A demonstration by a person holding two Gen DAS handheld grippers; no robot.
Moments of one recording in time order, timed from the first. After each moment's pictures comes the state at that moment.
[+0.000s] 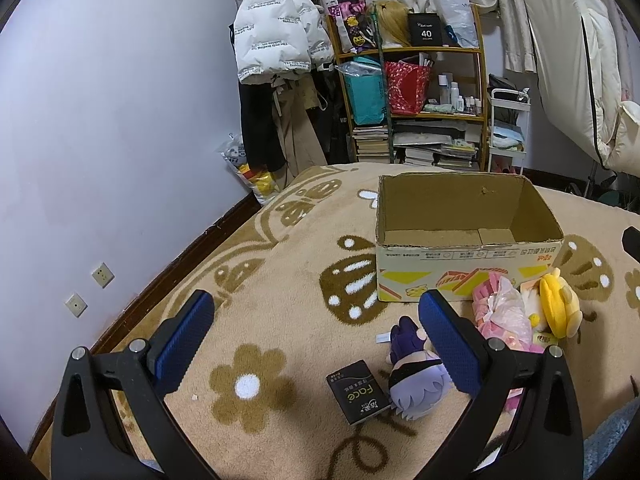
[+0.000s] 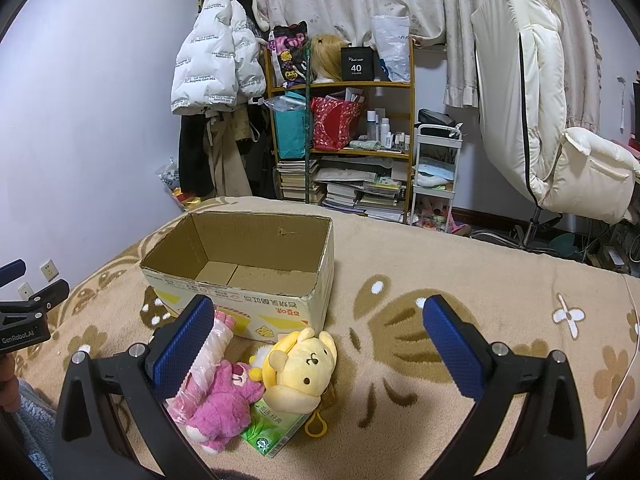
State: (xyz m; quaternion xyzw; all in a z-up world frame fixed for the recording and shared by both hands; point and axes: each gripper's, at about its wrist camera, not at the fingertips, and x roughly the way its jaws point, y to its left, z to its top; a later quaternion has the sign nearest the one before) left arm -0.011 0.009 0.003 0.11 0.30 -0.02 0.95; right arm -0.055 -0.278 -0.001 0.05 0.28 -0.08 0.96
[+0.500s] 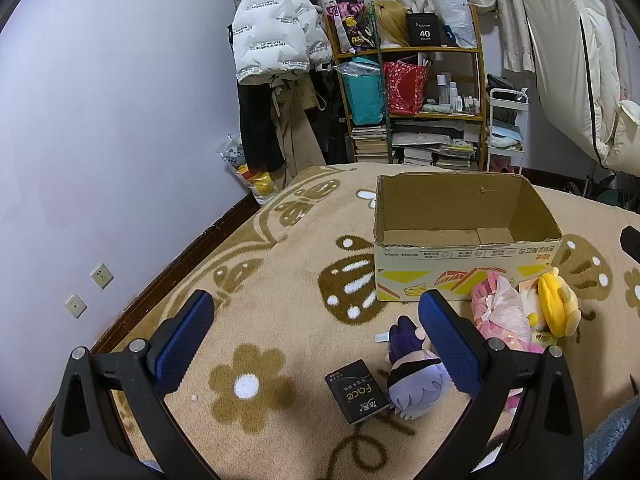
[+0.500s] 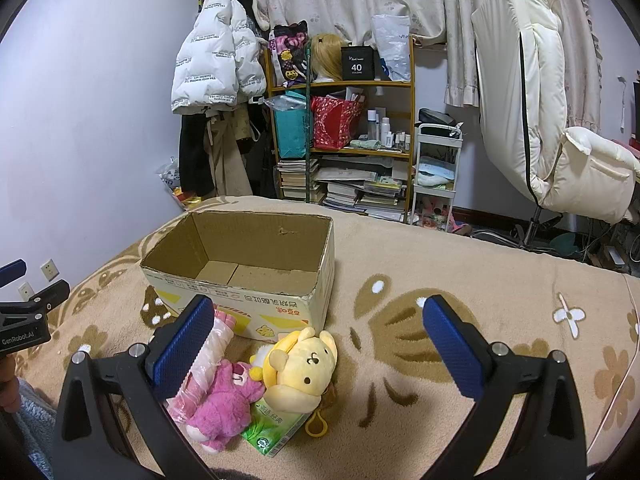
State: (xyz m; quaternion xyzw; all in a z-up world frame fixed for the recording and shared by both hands) left arm -0.011 0.007 0.003 0.11 0.30 -0.02 0.95; right arm -0.055 -0.277 -0.001 0.05 0.28 -0.08 0.96
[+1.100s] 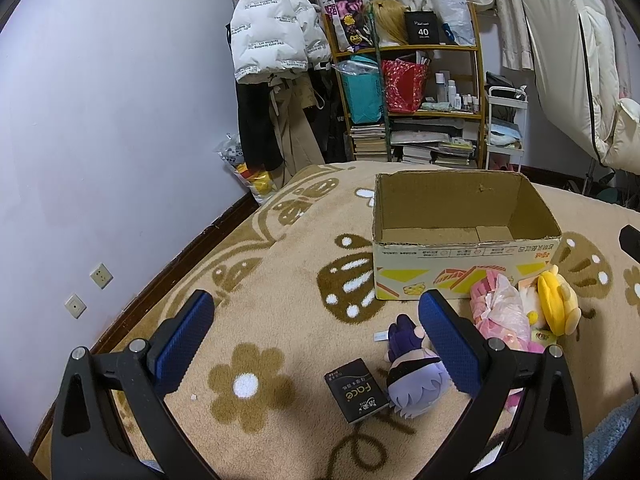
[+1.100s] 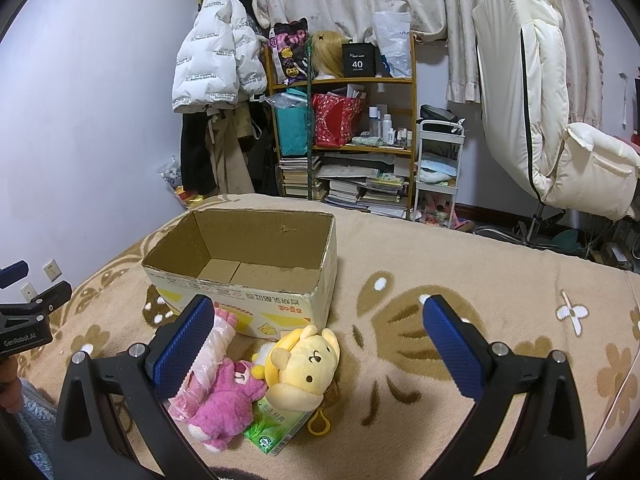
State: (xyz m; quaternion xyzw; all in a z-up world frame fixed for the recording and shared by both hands) left arm -0.010 0.004 -0.001 0.12 0.30 -0.02 0.95; right arm -0.057 -0.276 -0.003 0.05 0.28 -0.07 0.96
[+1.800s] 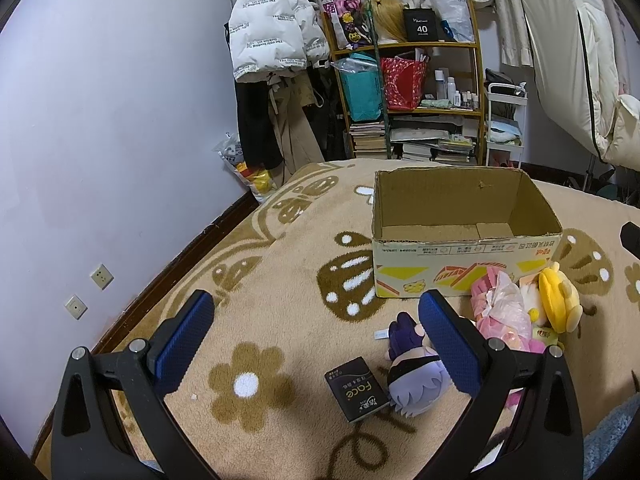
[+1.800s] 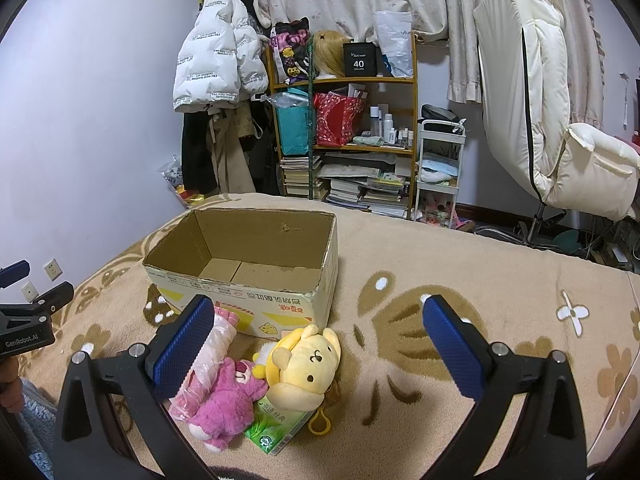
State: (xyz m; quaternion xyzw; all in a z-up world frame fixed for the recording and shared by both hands) left arm -0.010 0.004 -0.003 0.12 0.30 -0.02 0.95; right arm -0.056 -0.276 -0.004 0.05 0.28 -0.07 0.96
